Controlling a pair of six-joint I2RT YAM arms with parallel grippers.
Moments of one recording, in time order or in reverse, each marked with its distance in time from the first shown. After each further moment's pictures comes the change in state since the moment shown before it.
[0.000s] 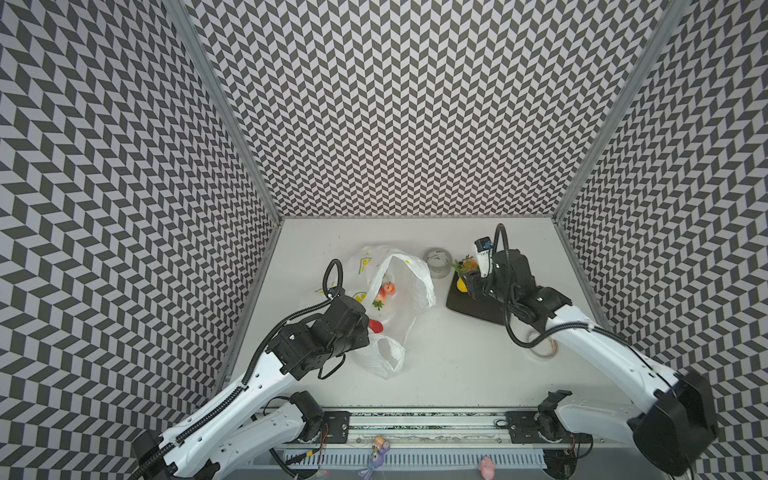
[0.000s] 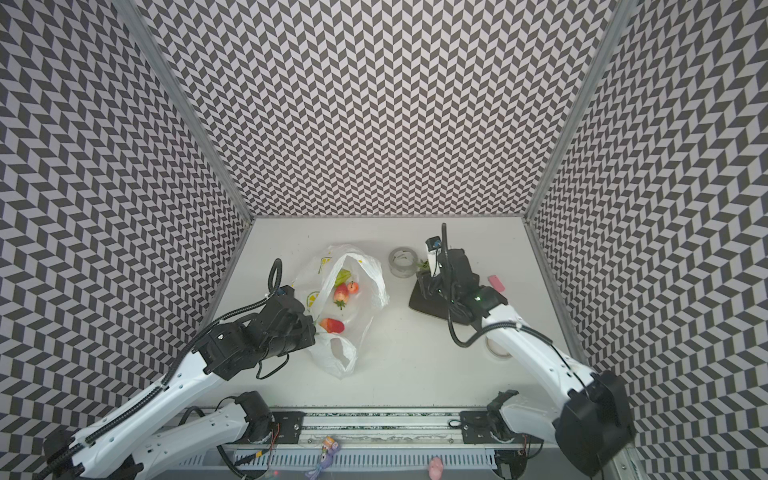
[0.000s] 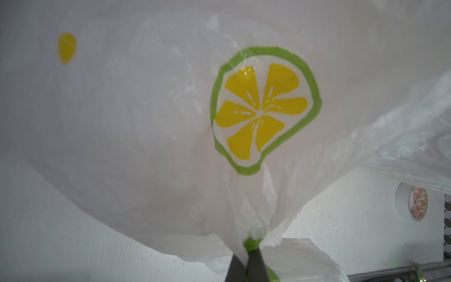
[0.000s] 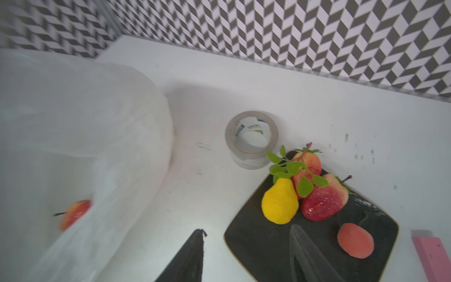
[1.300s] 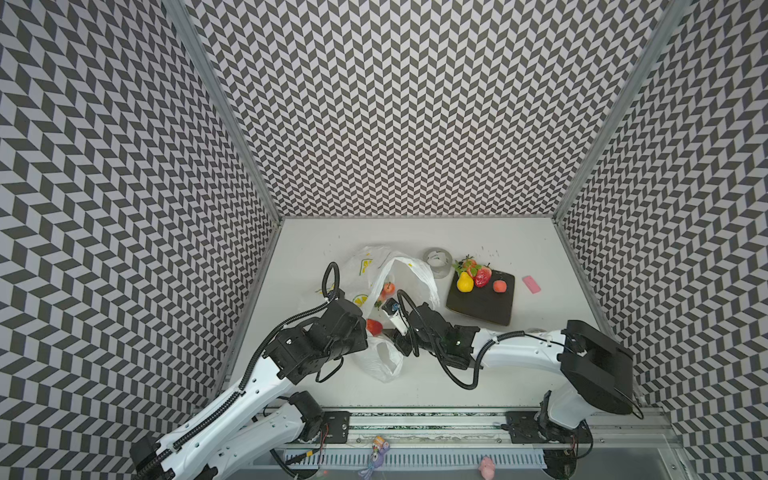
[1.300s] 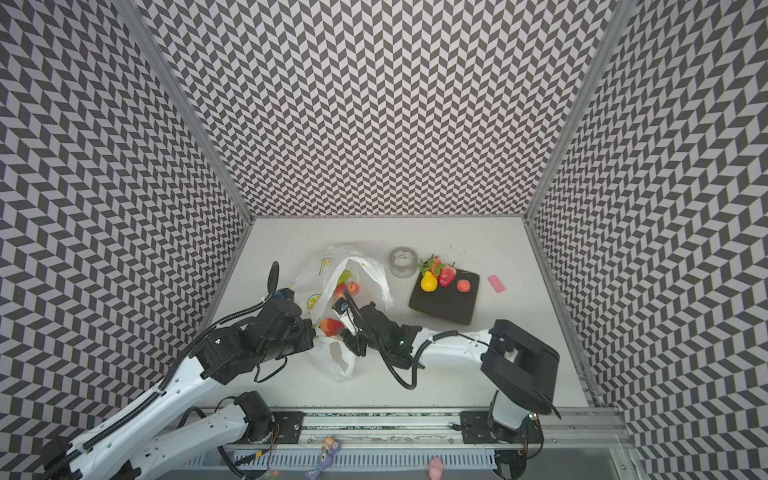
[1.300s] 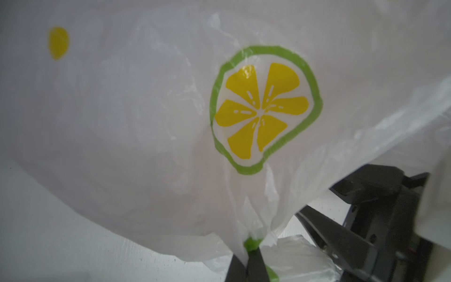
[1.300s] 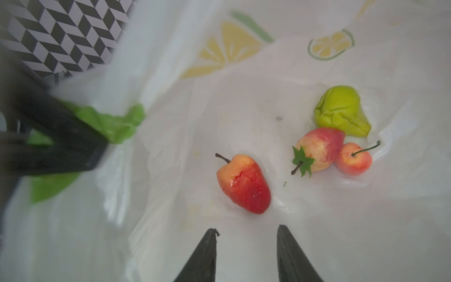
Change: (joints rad) left arm 0.006 -0.042 -0.034 0.003 0.029 0.021; right arm 0.585 0.526 -0.018 0.536 0.091 -0.019
